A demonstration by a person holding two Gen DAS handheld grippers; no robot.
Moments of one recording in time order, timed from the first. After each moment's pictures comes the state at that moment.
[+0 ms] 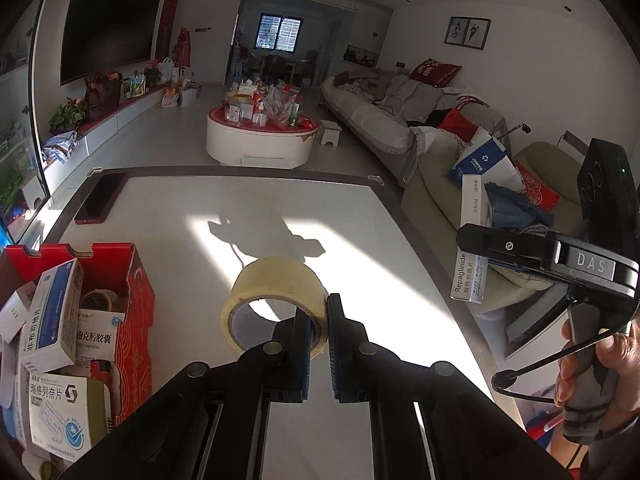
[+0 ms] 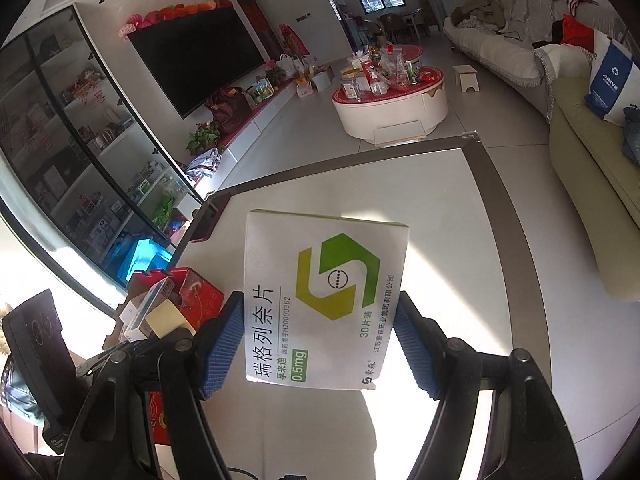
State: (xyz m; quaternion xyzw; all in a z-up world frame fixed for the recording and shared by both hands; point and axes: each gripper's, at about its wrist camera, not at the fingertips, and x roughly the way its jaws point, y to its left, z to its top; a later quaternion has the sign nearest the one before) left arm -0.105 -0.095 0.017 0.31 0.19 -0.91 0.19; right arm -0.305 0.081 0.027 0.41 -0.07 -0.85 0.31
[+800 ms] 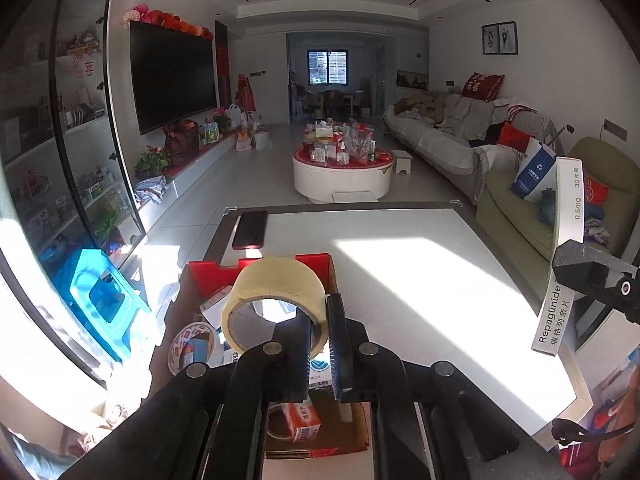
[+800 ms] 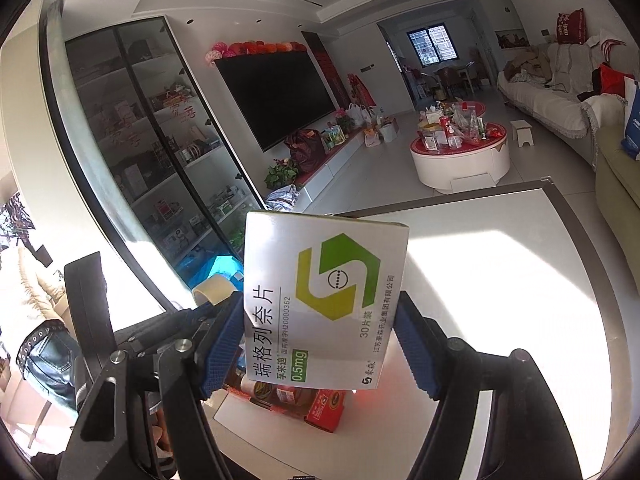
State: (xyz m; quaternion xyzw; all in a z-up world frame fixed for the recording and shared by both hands) left arm 0.083 -0.129 0.080 0.28 0.10 -0.89 0.34; right arm -0.079 -0.018 0.105 0.30 -0.09 -0.86 0.41
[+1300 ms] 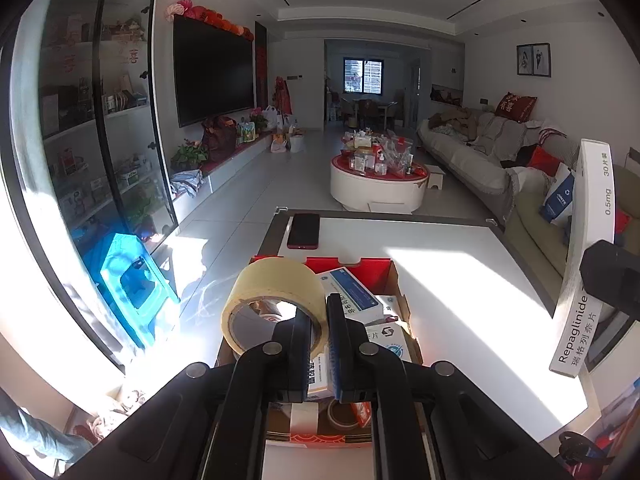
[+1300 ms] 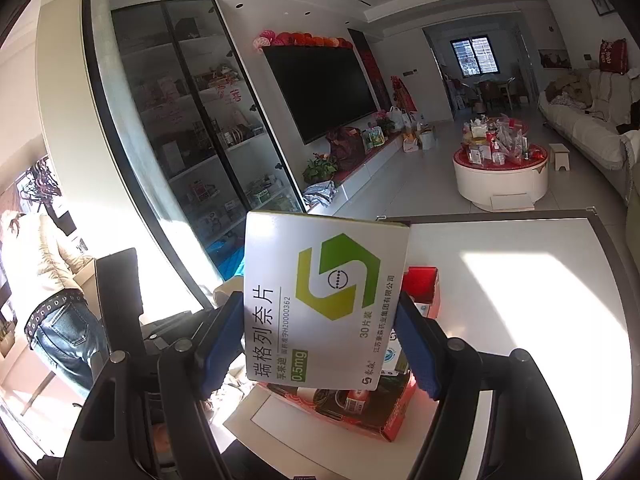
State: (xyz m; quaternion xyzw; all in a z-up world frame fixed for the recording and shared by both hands) left arm 0.149 -0.172 0.084 0.26 0.11 -0.88 0.38; right arm -0.026 -0.094 0.131 0.28 -0.05 -0.84 0.46
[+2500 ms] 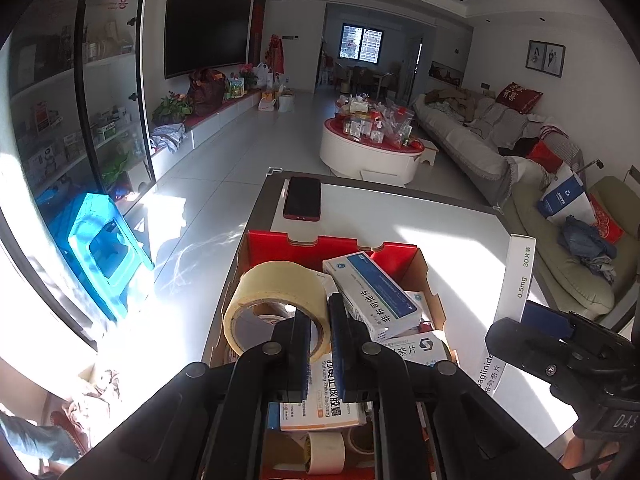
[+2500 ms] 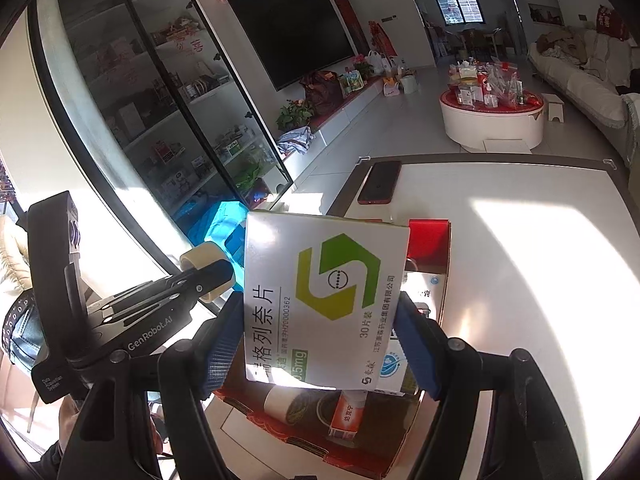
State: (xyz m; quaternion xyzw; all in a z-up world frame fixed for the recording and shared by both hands) left arm 0.119 -0.271 0.036 0.31 0.18 -0.87 0.34; right arm -0.104 -0.182 0.044 0.38 -0.02 -0.82 0.43
